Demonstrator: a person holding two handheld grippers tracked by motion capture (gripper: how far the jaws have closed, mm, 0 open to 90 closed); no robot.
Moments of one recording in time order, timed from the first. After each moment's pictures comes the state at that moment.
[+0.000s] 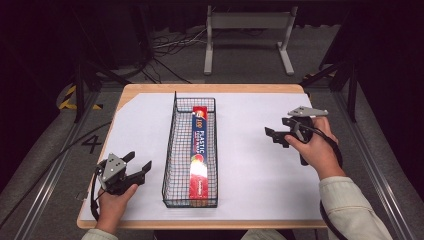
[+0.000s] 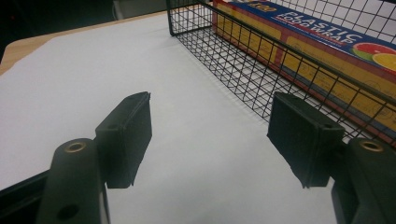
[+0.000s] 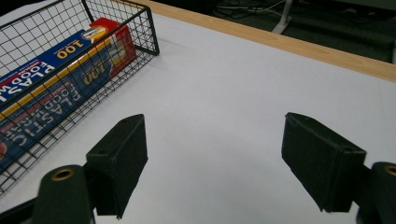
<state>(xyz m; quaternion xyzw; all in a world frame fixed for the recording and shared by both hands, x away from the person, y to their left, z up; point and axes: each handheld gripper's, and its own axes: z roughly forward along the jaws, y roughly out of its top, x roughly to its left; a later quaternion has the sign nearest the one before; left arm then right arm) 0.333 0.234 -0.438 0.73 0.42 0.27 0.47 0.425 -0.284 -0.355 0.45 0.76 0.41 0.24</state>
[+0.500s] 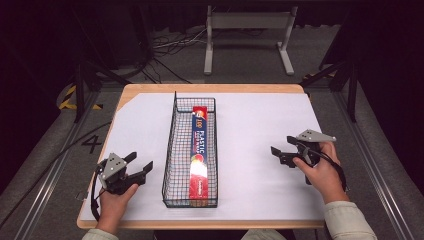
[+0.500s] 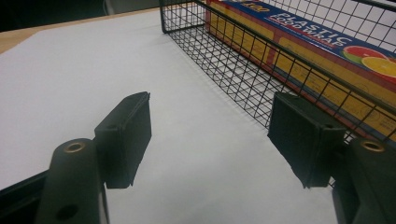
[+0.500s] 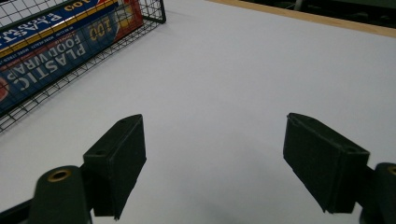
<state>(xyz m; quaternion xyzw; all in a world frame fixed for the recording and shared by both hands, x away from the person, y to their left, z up) 0.335 0.233 -0.439 0.73 0.42 0.25 0.48 0.389 -0.310 -0.408 0.43 0.76 0.43 0.23</state>
